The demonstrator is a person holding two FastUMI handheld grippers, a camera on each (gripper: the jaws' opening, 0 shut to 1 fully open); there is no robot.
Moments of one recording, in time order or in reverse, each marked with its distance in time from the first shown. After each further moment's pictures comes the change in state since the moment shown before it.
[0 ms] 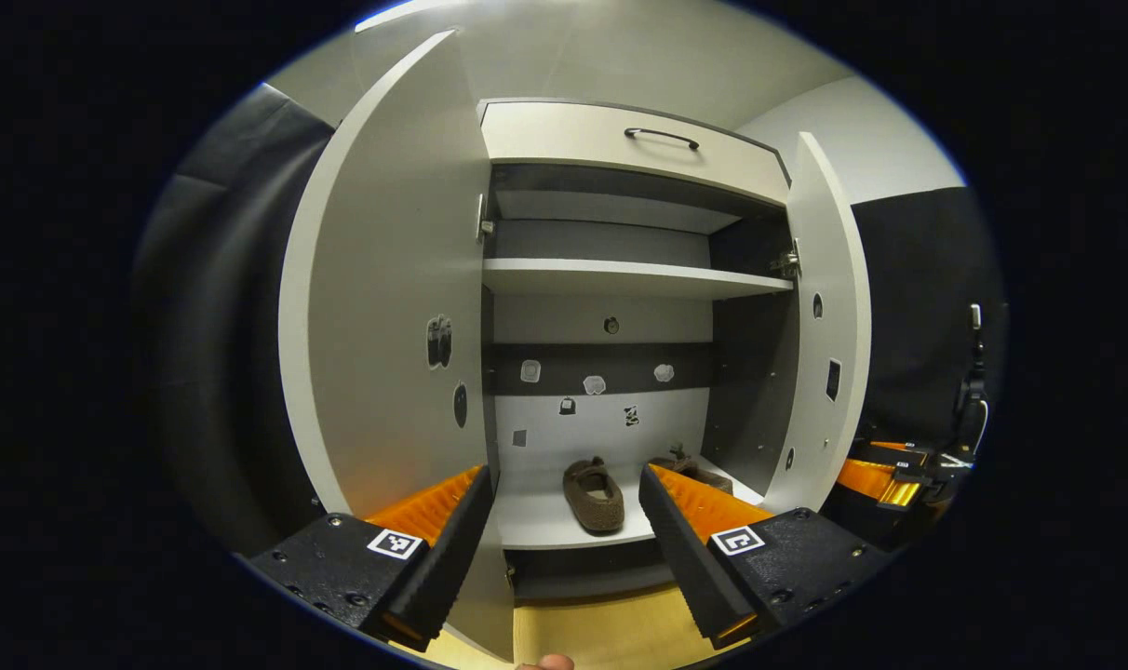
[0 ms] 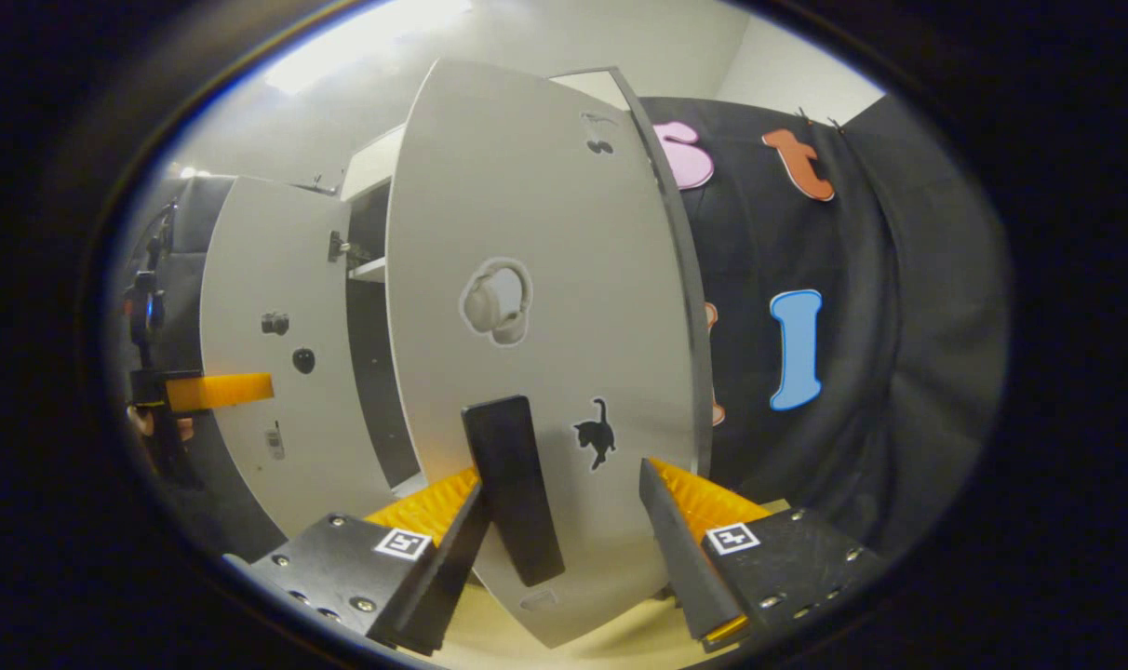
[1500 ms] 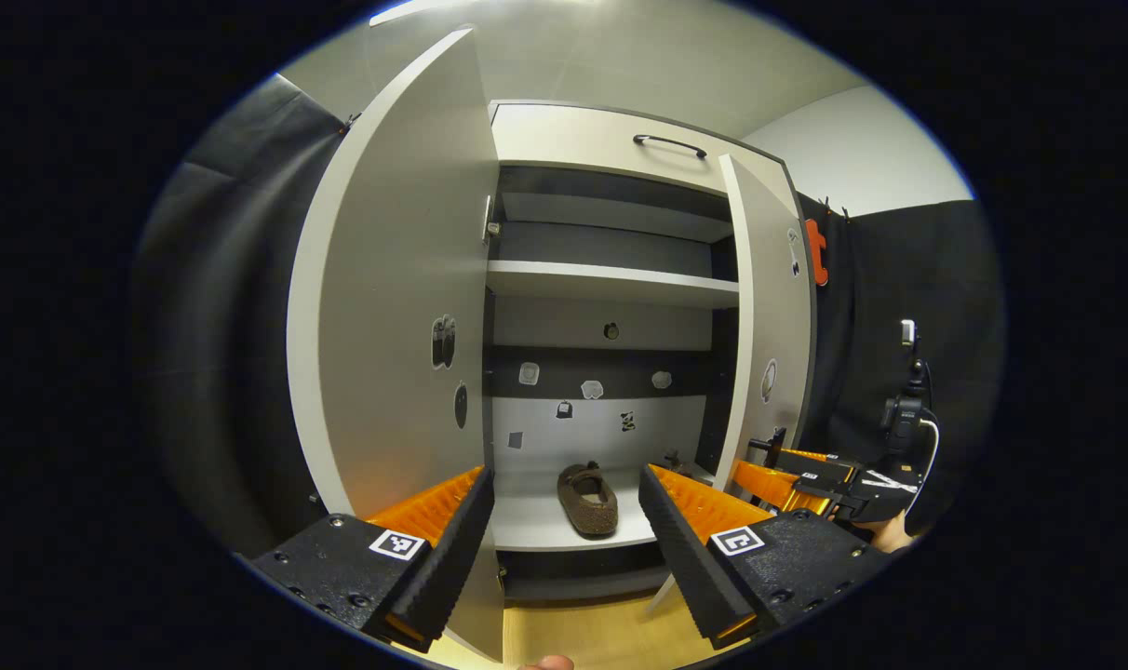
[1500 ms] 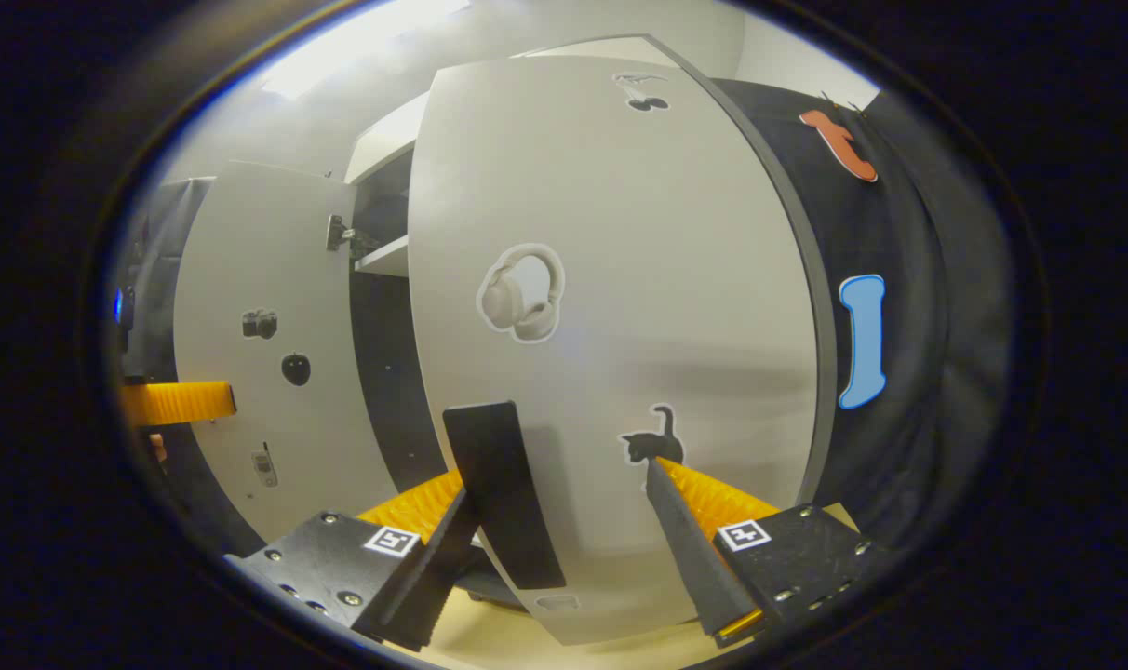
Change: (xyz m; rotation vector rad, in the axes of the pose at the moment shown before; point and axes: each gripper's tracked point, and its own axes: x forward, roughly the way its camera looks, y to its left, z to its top) left arm -0.006 0.000 -0.001 -0.032 -0.008 -0.010; right arm 0.091 0.057 -0.008 0.030 -0.001 0.084
